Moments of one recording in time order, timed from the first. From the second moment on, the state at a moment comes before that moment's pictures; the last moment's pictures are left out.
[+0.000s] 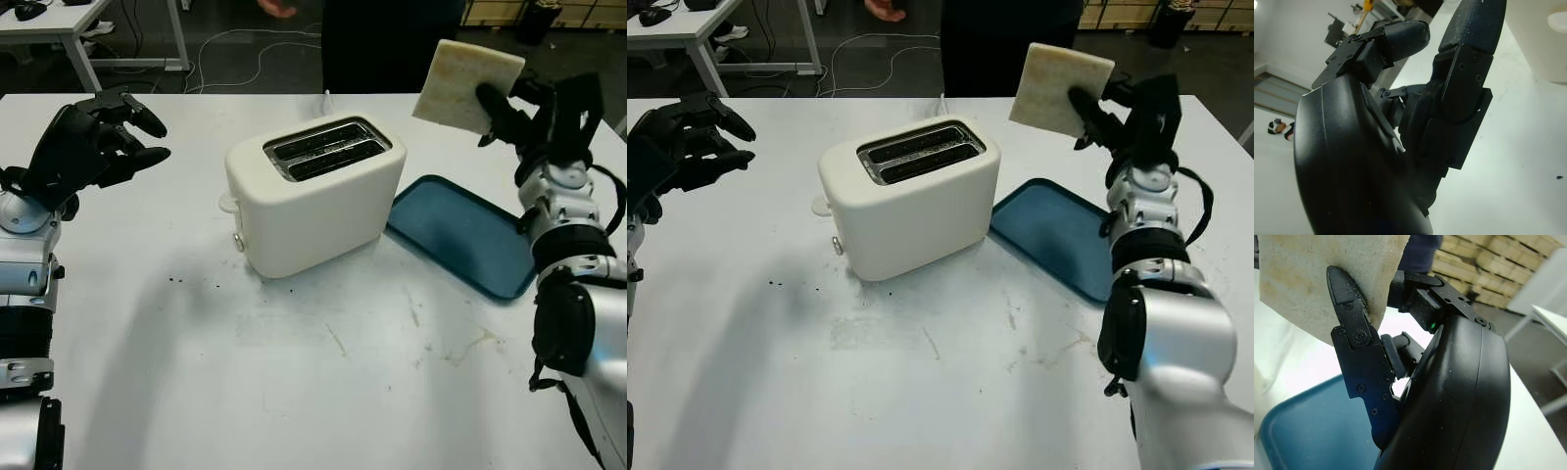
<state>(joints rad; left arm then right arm) -0.54 0.60 0.16 0.31 0.01 -0.06 -0.35 -1.00 -0.40 -0.29 1.18 0.07 -0.18 -0.09</state>
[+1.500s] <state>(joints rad) -0.54 0.60 0.16 0.32 0.01 -0.09 -0.35 -1.00 -0.32 -0.17 1.26 -0.03 -0.24 -0.21</state>
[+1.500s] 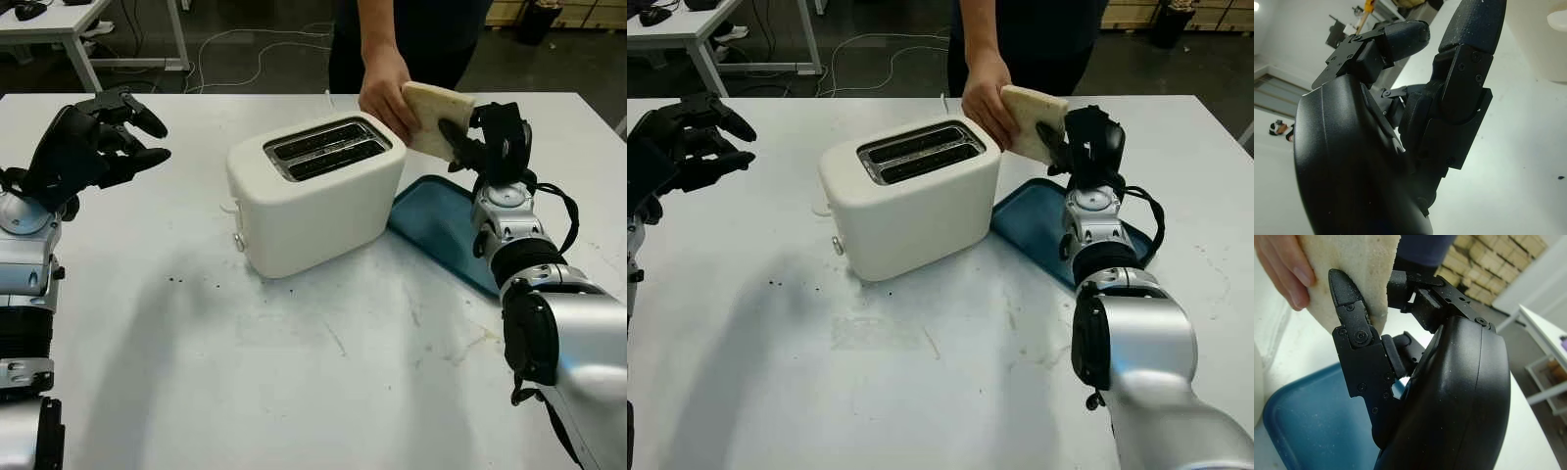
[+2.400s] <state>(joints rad) -0.51 0.60 0.18 0.32 0.00 -0.10 -0.34 -0.78 -0.40 -0.18 0.87 0.04 -0.23 0.18</state>
